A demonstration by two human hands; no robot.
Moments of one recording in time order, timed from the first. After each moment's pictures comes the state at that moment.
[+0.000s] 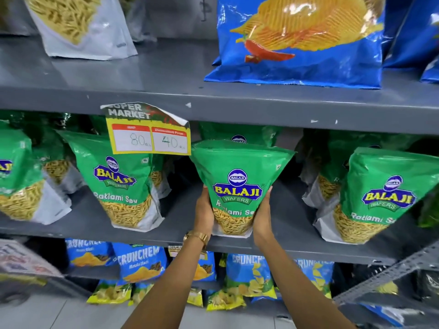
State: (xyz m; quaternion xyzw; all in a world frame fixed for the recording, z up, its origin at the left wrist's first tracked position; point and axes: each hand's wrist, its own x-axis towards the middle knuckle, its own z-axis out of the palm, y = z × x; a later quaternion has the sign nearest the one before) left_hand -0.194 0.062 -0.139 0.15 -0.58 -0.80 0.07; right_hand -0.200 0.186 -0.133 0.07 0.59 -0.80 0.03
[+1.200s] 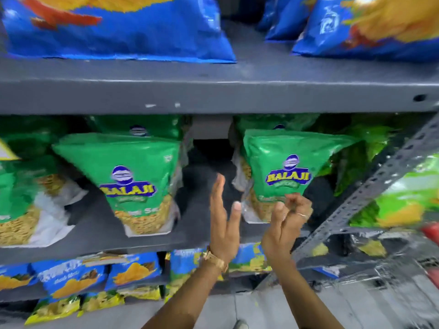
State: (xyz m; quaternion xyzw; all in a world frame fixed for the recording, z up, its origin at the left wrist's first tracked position) left_hand -0.158 0.287 -0.133 -0.08 -0.71 -0.67 0.21; right_hand -0.156 0.390 -0.131 0.05 0.71 -0.57 -0.41
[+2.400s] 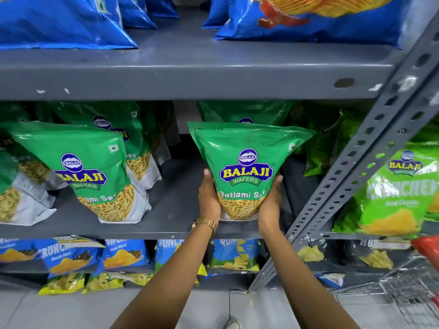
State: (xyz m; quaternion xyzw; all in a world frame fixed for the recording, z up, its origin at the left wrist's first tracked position) left_hand -0.229 0.352 -0.150 0.16 -0.58 -0.79 0.10; right_hand -0.214 0.469 -0.138 0.18 0.60 -0.77 -0.06
